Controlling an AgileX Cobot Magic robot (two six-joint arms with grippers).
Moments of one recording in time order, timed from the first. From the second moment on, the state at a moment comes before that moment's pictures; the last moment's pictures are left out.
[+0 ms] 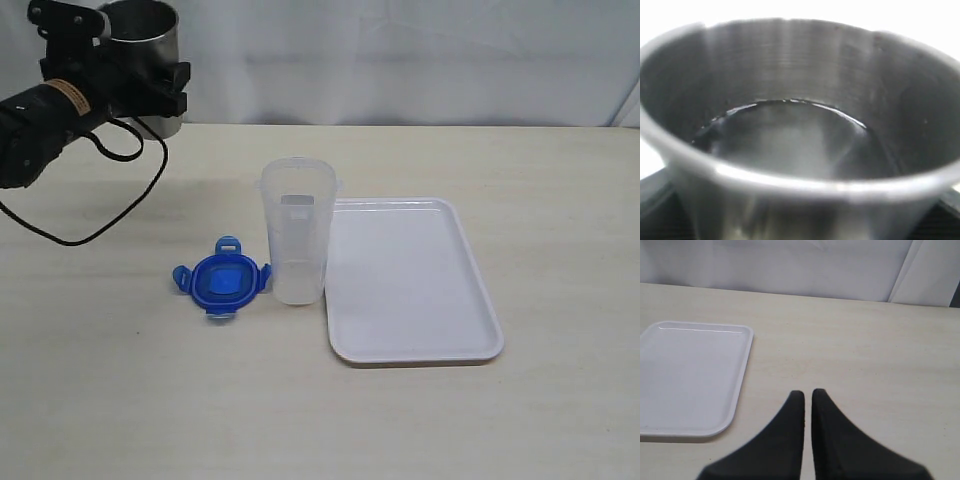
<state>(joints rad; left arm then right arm) -0.15 1.99 -1.12 0.34 -0.66 -0.20 -0.05 -0.01 0.00 -0.01 0.36 -0.09</state>
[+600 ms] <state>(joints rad) -0.09 2.31 -1.37 0.35 -0.68 -0.26 -0.05 -0.01 0.00 -0.01 0.36 -0.09</state>
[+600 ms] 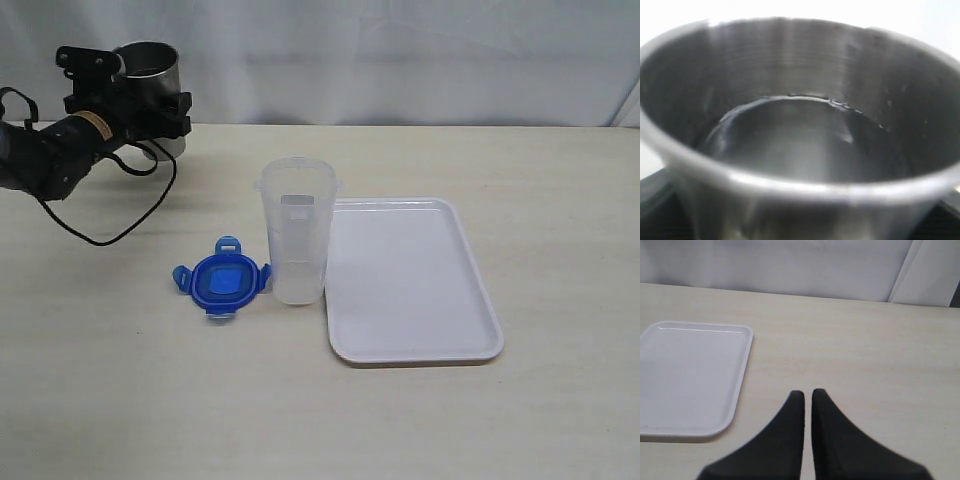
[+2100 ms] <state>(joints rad) -0.09 2.50 -1.62 0.61 -0.62 -0.49 -0.05 -0.01 0.00 -0.01 0.36 -0.09</state>
